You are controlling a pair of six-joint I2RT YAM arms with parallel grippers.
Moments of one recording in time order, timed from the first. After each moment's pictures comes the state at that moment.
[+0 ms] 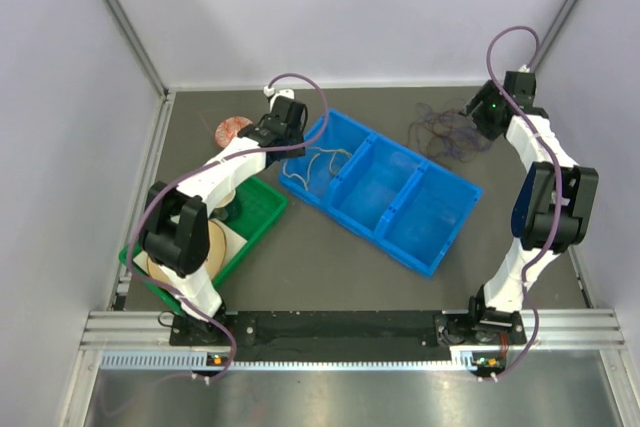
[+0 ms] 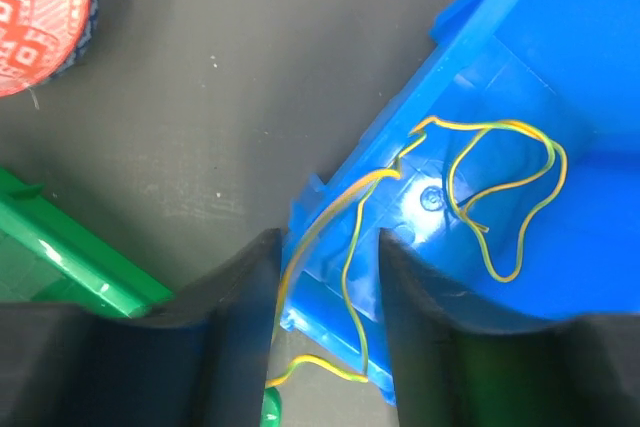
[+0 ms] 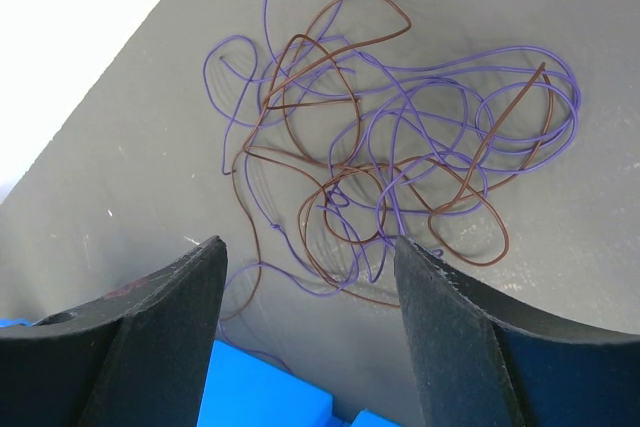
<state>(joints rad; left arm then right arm) -0.48 1.75 1.41 -0.46 -0.30 -0.47 -0.14 1.84 1.47 -0.34 -0.12 0.63</state>
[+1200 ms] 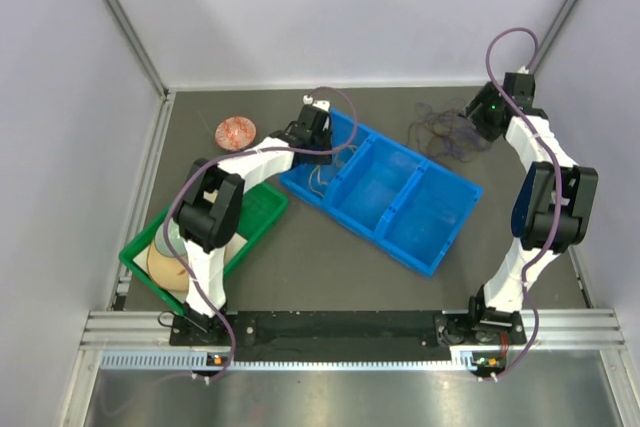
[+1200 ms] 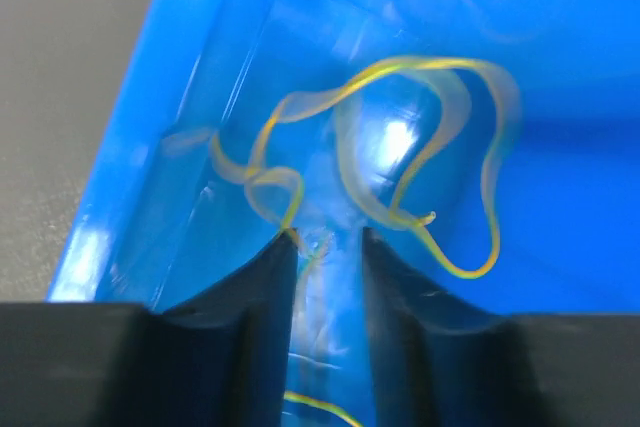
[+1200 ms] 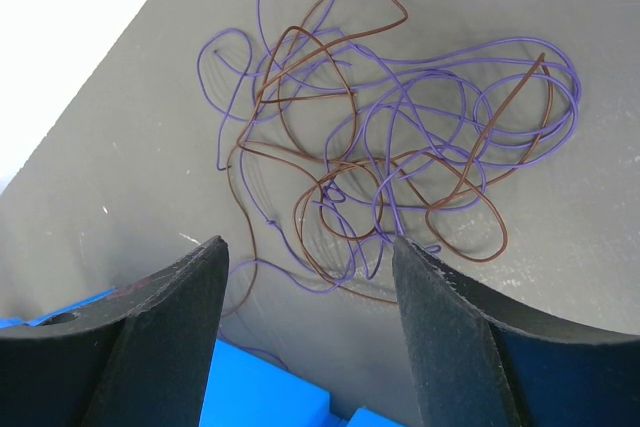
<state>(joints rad) -0.54 2.00 1.47 -0.25 -0.07 -0.38 -0.14 1.84 1.46 -0.34 -0.13 0.63</state>
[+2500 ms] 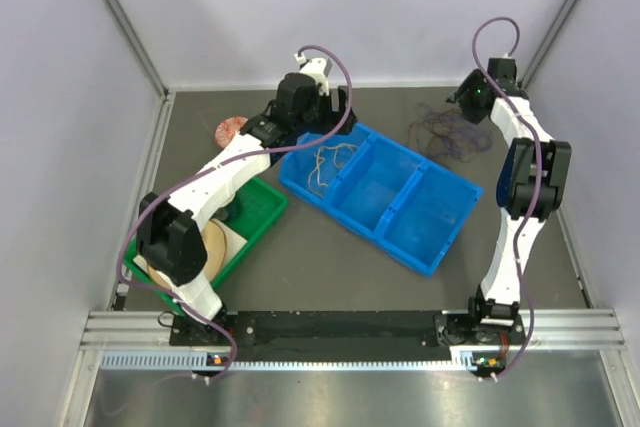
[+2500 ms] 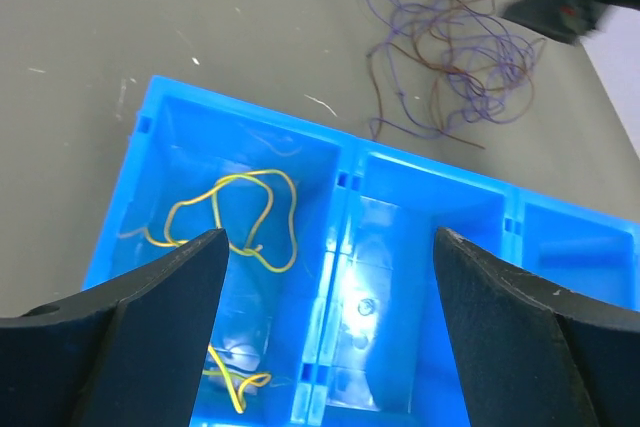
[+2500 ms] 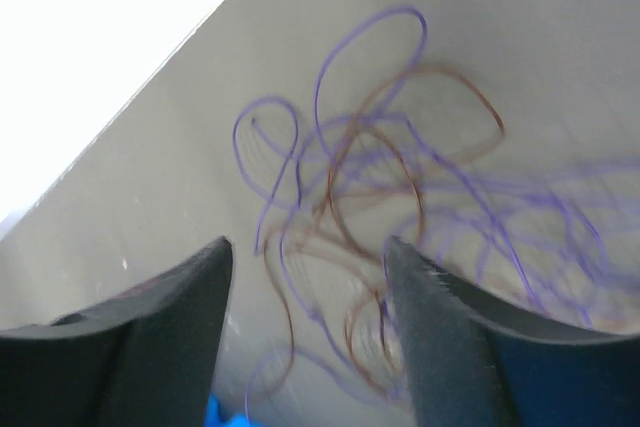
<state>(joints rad) -0.58 1.70 1.56 -0.26 0.01 -0.37 -0.10 2.12 1.76 -0.37 -0.14 0.65</state>
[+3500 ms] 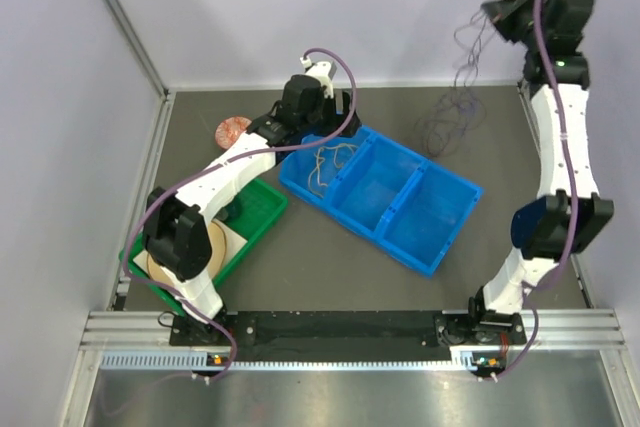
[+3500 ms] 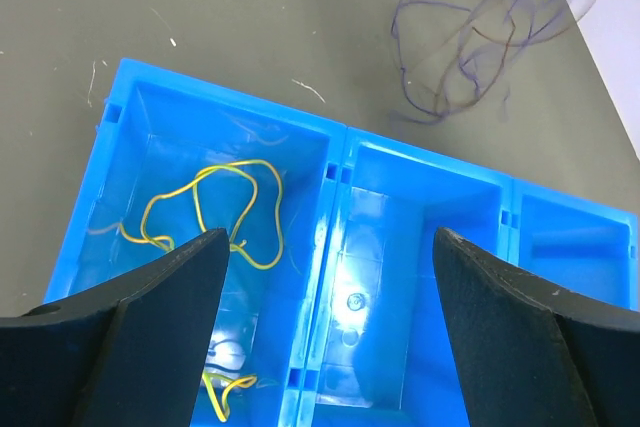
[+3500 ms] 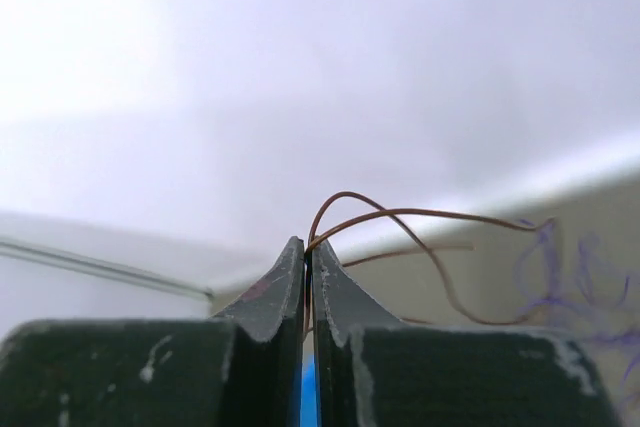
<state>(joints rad) -0.59 1.74 1.56 -0.26 0.04 -0.39 -0.09 1.80 1.99 -0.31 -0.27 0.76</state>
